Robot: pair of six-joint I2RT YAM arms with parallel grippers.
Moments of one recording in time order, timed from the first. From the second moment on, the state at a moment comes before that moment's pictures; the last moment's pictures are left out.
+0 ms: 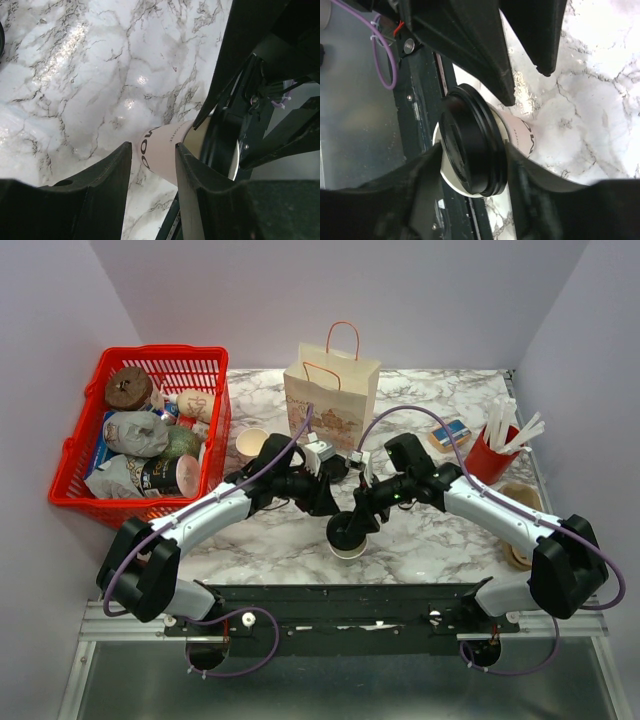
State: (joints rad) left arm -0.59 1.39 0.86 -0.14 0.68 -0.21; right arm 0.63 1.39 0.95 -0.44 -0.83 -0.12
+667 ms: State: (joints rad) left arm -0.64 1.41 0.83 -0.12 0.68 -0.20; right arm 0.63 1.39 0.94 -0.42 -0.82 -0.08
